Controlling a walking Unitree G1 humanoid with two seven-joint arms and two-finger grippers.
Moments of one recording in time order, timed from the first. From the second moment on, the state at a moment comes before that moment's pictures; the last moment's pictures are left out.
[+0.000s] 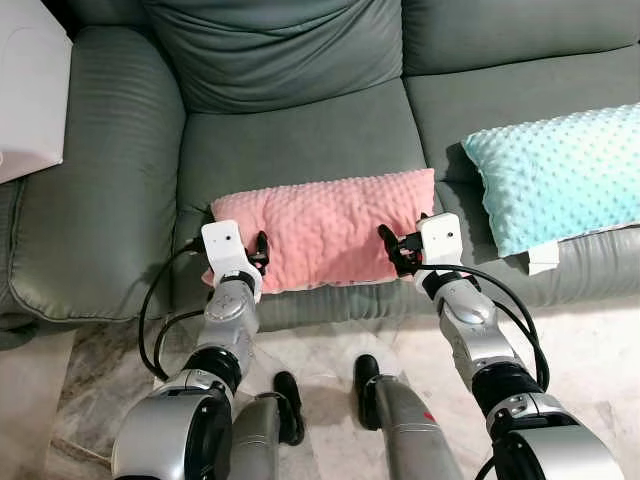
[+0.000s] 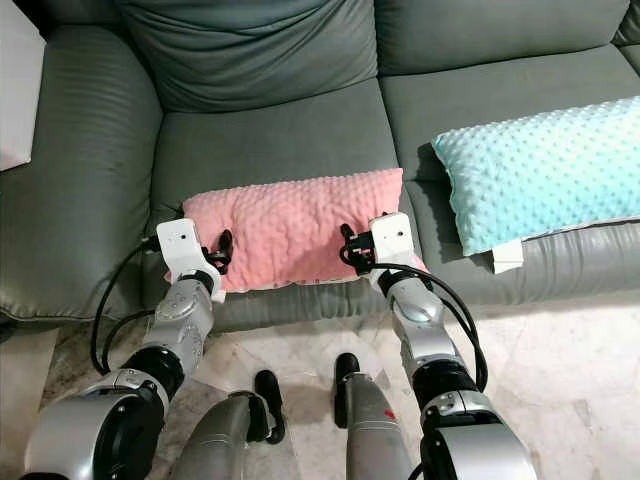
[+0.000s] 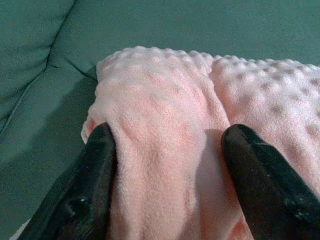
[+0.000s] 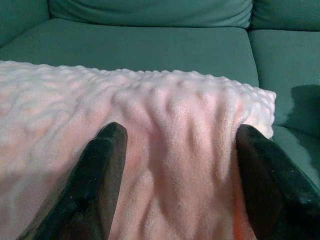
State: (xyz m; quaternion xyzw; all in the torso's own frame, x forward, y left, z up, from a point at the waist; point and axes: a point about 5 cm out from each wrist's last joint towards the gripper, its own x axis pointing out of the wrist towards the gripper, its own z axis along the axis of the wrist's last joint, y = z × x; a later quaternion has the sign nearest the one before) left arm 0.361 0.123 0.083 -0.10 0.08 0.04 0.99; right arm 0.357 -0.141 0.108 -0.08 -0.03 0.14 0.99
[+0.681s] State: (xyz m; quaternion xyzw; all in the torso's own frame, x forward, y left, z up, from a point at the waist) left arm 0.368 0.095 0.093 -0.03 0.12 0.05 0.99; right arm 0.356 -0.142 0.100 -0.08 -0.01 0.14 0.99
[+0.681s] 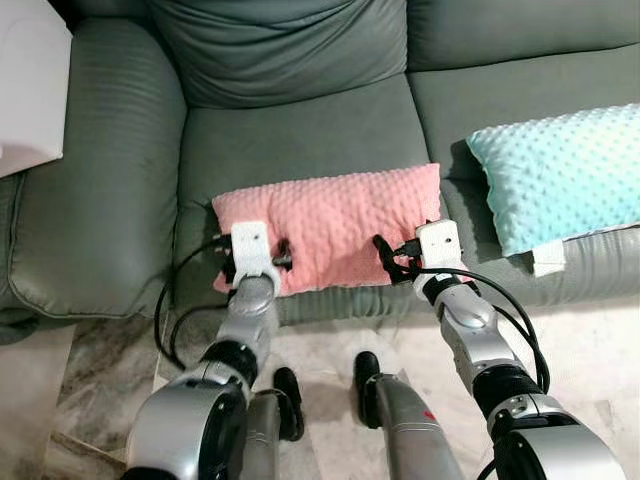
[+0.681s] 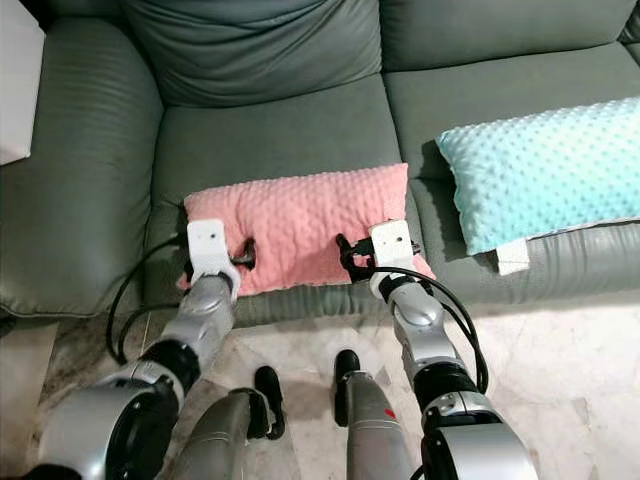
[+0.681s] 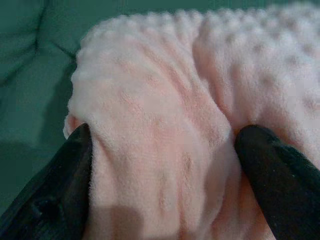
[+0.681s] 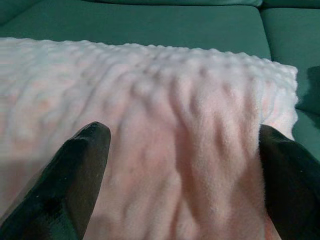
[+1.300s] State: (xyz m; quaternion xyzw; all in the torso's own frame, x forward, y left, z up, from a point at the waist) left arm 0.387 0.116 0.145 0.02 -0.01 0.12 0.99; right arm 0.354 -0.150 0.139 -0.05 -0.10 0.12 0.99
